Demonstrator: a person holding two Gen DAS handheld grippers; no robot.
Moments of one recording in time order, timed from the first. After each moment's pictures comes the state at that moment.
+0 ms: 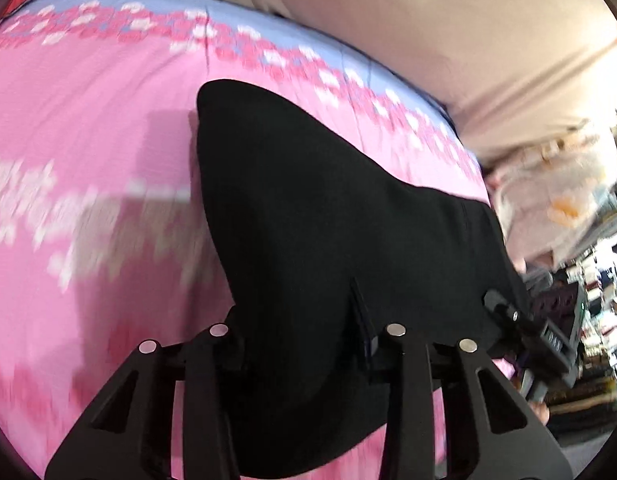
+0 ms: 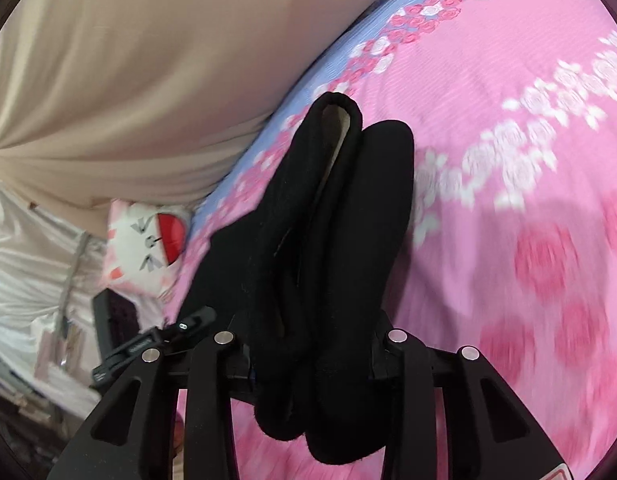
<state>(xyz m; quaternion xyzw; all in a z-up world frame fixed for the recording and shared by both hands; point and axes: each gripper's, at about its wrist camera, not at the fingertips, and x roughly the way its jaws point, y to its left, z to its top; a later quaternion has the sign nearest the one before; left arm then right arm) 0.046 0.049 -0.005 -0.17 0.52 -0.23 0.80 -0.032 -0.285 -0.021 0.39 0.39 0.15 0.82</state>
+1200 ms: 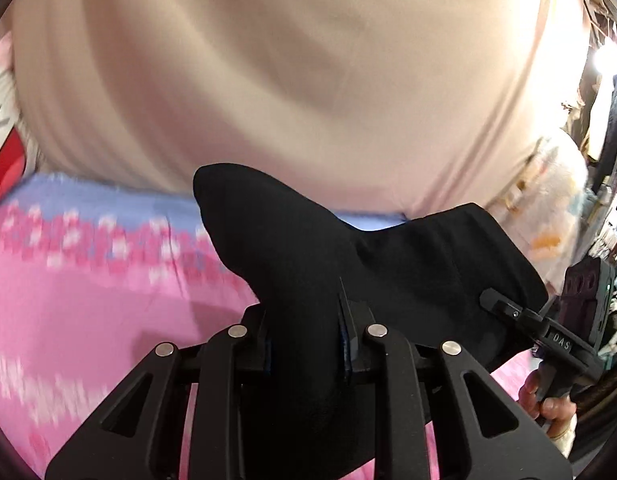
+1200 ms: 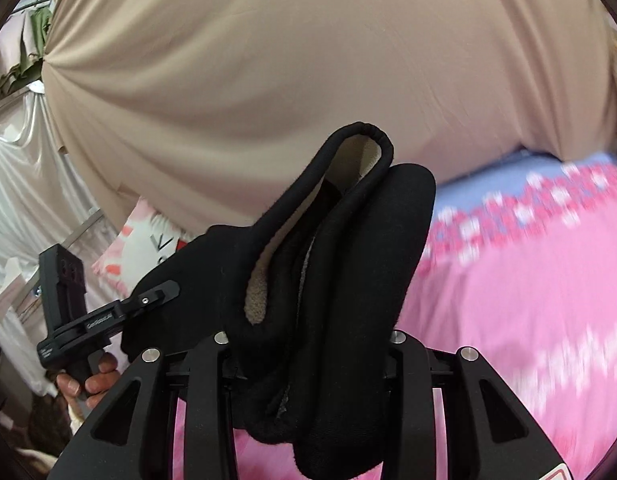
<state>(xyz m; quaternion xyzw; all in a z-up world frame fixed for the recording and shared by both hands) 0.113 0.024 0.138 -0.09 0.30 -0.23 0.92 0.082 -0.265 0.114 0.22 0.24 0.15 0.93</state>
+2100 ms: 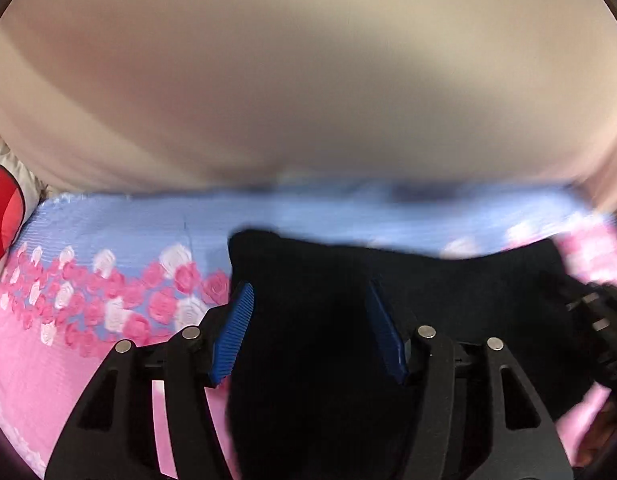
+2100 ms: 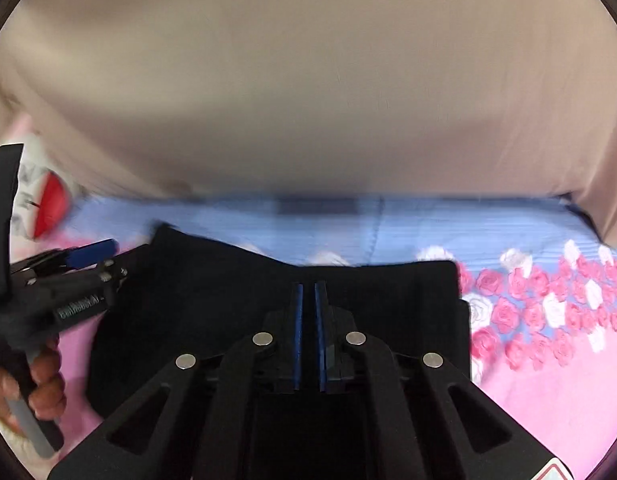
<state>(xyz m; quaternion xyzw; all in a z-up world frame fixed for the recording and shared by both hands) 0.341 -0.040 0.003 0.05 0.42 -0.04 0.90 0.321 -0.248 0.006 0.02 0.39 0.00 0.92</state>
